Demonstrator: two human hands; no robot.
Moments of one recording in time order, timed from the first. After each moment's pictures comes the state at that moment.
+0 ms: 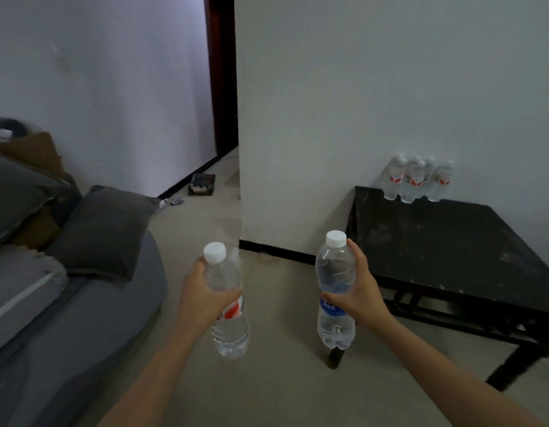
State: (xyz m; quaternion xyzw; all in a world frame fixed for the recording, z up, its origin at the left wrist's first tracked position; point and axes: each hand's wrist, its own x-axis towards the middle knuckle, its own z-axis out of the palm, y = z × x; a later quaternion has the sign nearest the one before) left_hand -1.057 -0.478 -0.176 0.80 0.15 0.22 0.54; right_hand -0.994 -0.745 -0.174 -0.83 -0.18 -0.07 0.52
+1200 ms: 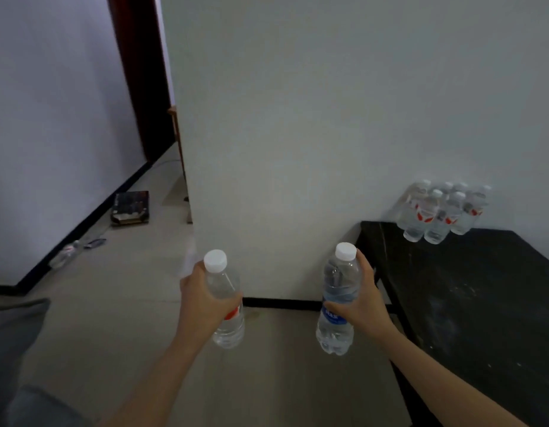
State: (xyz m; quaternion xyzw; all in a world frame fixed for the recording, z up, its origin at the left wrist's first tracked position) left_hand -0.480 -0.318 -0.200 0.84 0.06 0.16 0.52; right_hand -0.489 -0.597 -0.198 -0.85 -0.05 -0.11 0.51
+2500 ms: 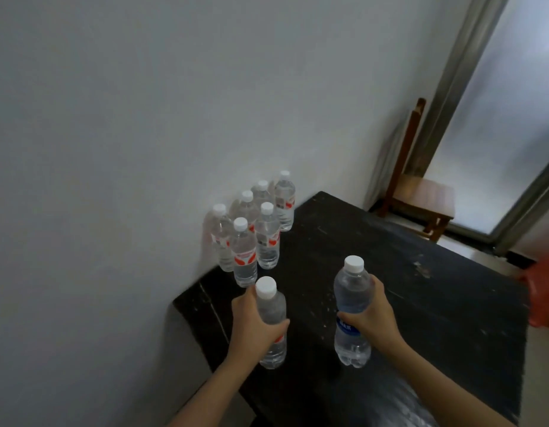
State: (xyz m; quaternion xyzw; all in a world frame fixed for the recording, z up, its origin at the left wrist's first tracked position) left_hand -0.178 -0.862 -0.252 0.77 -0.34 -0.16 0.51; right_hand -0.344 -1.025 -0.270 -0.72 0.43 -0.27 0.46
